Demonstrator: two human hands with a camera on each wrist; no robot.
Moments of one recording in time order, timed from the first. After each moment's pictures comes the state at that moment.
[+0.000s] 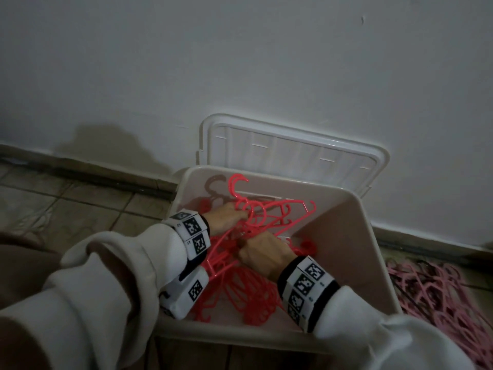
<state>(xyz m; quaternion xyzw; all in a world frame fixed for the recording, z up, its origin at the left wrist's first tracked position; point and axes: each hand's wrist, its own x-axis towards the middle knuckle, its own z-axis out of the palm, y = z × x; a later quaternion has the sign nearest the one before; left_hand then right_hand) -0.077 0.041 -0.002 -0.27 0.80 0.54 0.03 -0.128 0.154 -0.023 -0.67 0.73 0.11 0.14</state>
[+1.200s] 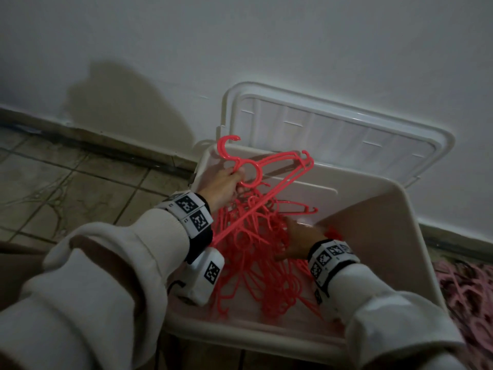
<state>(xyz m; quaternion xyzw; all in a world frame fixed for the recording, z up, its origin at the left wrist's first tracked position) -0.076 -0.010 -0.031 -0.37 0.65 0.66 -0.08 -0.202 0.149 -0.116 -0.45 0.84 0.05 0.30</state>
